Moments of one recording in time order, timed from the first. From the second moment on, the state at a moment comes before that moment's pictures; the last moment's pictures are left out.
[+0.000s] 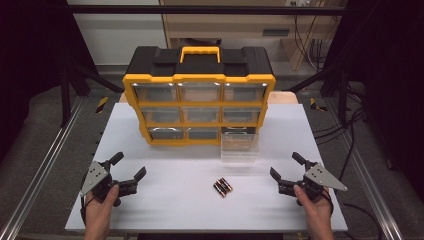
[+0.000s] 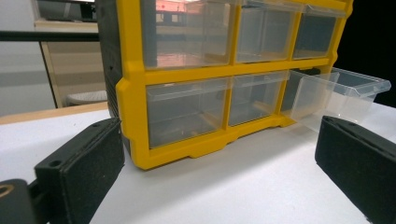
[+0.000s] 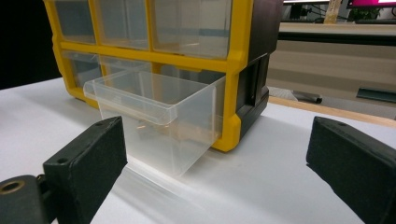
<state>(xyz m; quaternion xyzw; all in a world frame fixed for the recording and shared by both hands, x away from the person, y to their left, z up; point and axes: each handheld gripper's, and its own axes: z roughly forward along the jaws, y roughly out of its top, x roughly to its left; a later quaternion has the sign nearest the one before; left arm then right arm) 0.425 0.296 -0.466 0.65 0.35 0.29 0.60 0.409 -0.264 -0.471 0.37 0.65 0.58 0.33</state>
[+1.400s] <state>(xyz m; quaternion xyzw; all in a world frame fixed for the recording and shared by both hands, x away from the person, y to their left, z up) 0.422 0.298 -0.463 0.65 0.35 0.31 0.60 0.418 -0.151 -0.448 0.40 0.82 0.37 0.18</state>
